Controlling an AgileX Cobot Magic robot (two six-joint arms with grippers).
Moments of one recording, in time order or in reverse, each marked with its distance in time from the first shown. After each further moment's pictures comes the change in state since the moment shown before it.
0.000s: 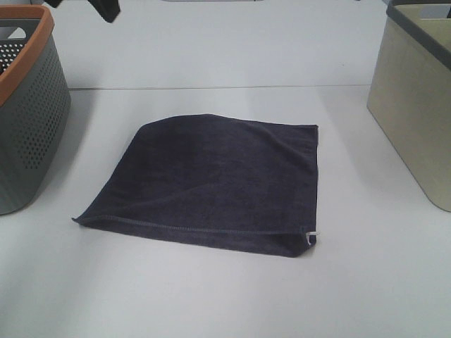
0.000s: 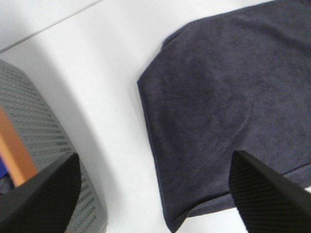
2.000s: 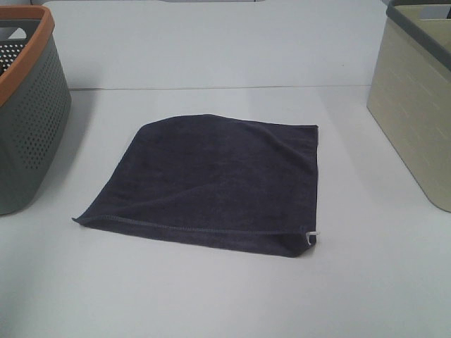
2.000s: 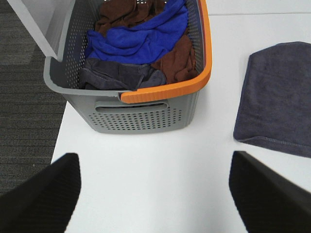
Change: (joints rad) left arm 0.384 -1.242 0.873 0.059 -0.006 -0.082; right arm -0.336 -1.298 1.007 0.013 -0.064 -0.002
